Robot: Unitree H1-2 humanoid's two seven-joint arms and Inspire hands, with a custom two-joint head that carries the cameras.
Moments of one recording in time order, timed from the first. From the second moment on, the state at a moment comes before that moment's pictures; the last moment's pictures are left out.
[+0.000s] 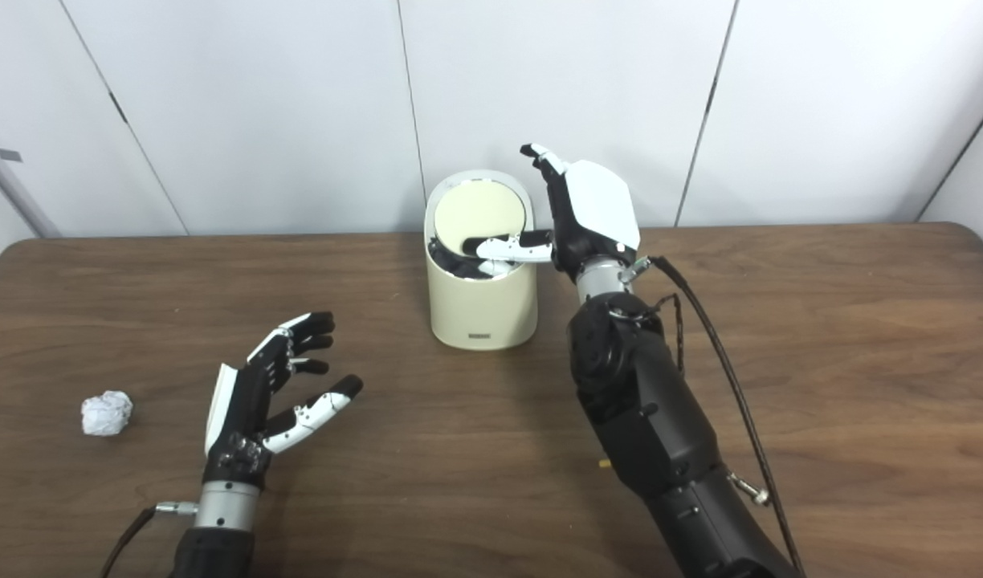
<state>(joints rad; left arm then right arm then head) -0.02 0.05 0.00 -0.03 0.26 -0.22 0.08 -0.61 -0.10 0.29 0.13 -0.82 0.42 -0.09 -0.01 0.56</state>
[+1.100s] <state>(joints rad) -0.02 0.05 0.00 -0.03 0.26 -0.22 0.08 -0.61 -0.11 0.28 0.13 -0.78 0.42 -0.08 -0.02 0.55</state>
